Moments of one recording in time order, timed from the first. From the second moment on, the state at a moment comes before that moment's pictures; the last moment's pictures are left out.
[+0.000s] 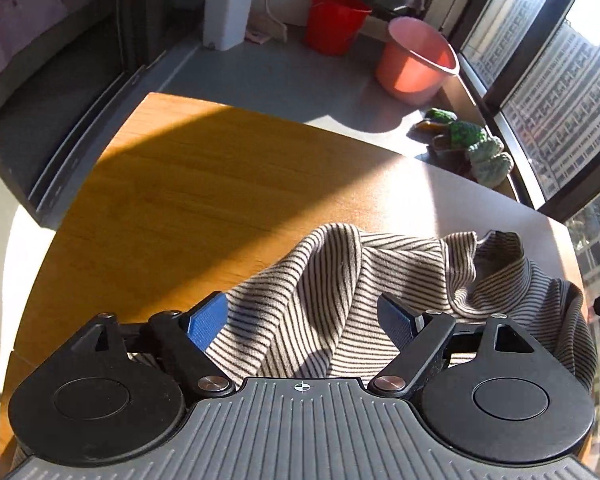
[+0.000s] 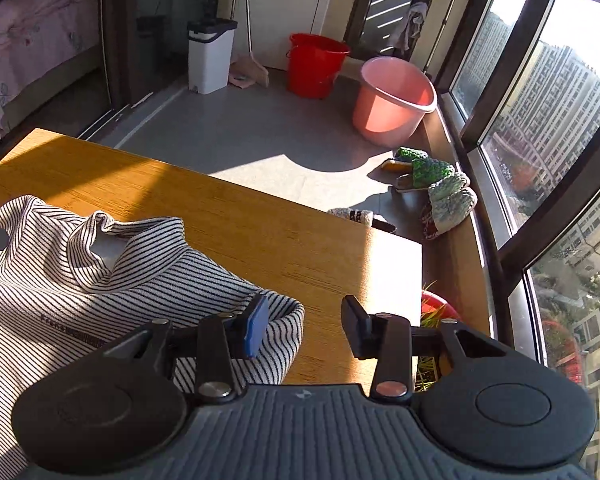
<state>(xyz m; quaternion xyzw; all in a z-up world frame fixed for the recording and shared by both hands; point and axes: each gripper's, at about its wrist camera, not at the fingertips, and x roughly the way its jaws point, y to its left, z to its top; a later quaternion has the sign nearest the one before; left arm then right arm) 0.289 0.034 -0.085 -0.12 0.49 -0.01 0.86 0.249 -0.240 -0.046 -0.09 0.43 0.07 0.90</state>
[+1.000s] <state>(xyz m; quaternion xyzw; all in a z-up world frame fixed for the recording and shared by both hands) 0.360 -0.010 -0.071 0.10 0.48 -0.02 0.87 0.171 -0.209 -0.083 0.02 0.50 0.15 0.85</state>
